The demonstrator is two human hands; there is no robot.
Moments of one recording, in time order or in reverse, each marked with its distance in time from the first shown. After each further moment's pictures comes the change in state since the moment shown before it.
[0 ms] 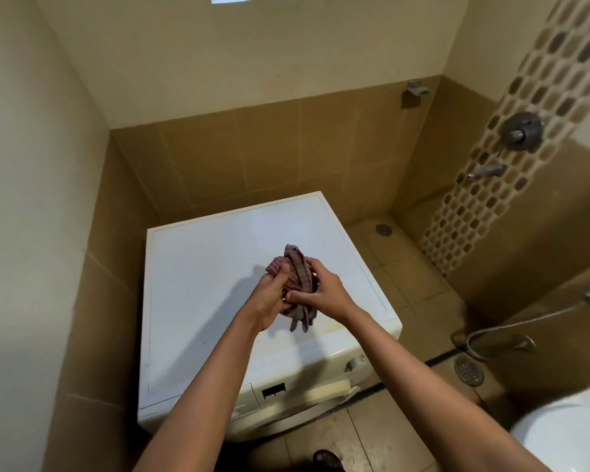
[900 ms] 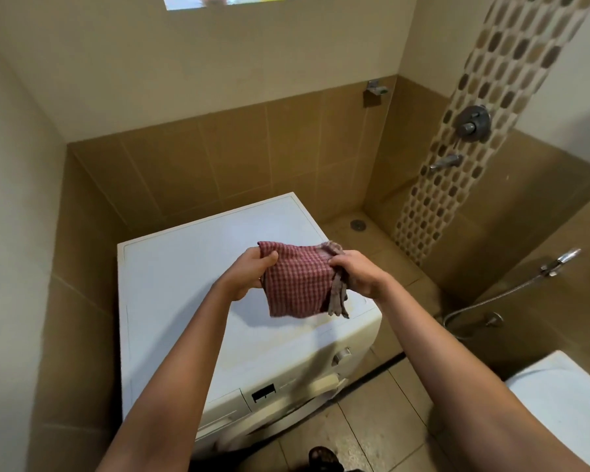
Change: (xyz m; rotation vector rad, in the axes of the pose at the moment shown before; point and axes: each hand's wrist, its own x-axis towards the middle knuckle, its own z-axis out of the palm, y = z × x) left_hand 0.020 0.052 0.004 0.475 -0.072 -0.016; right_hand -0.006 -0.001 -0.089 0.487 0.028 0.436
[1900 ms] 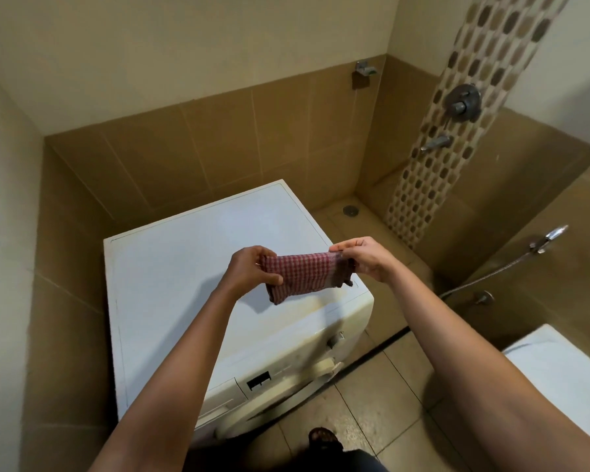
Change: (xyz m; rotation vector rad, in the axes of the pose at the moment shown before) left_hand 0.005 -0.027 0.012 0.440 0.138 0.134; right_hand -0.011 0.005 -0.036 -0.197 0.164 -0.003
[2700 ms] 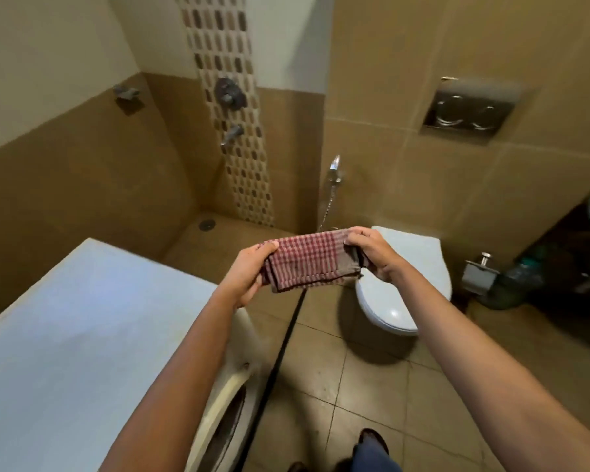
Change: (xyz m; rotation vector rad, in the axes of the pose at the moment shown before) left_hand -0.061 0.174 0.224 -0.474 -0.729 0.024; right_hand -0.238 0.145 -0.165 0.356 0.705 -0.161
